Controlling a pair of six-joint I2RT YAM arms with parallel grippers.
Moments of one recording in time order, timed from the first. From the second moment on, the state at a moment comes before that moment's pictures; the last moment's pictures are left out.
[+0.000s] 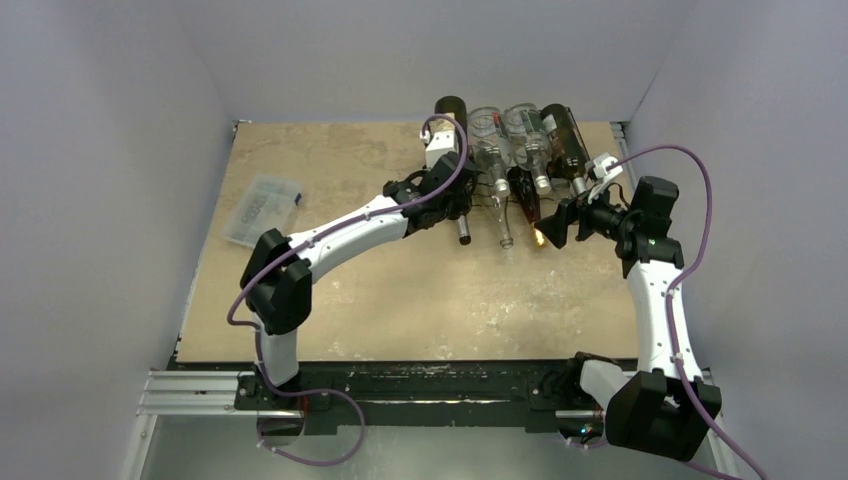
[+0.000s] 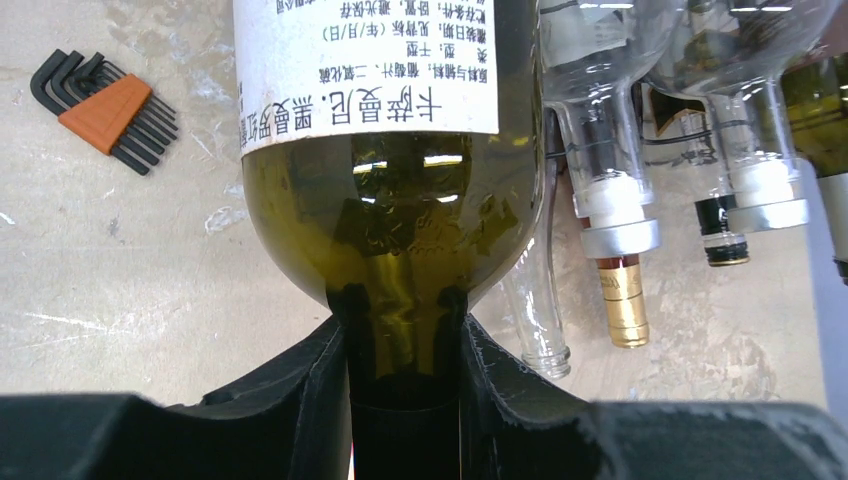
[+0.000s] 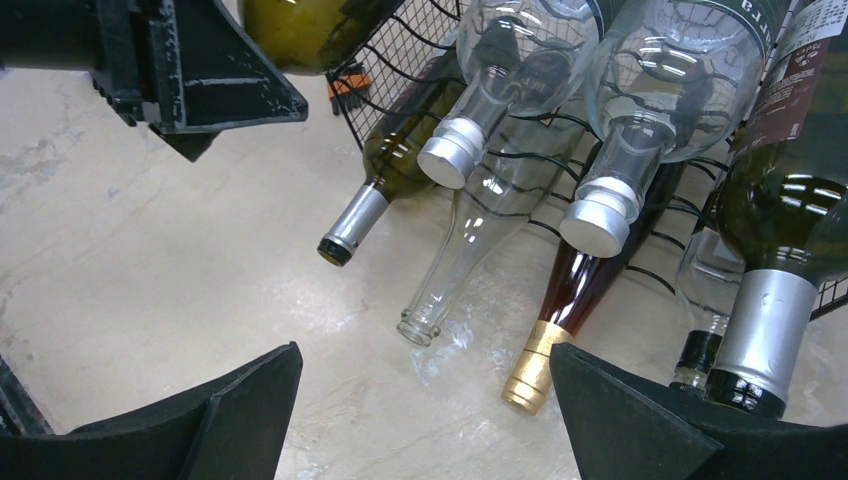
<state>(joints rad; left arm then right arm) -0.85 1.89 1.64 -0.40 -0.47 -0.72 -0.23 1.06 0.91 -0.42 -0.85 -0.30</state>
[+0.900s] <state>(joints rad) -0.86 1.51 1.34 -0.40 -0.24 -0.67 -0.23 1.06 0.91 -0.42 -0.85 -0.32</state>
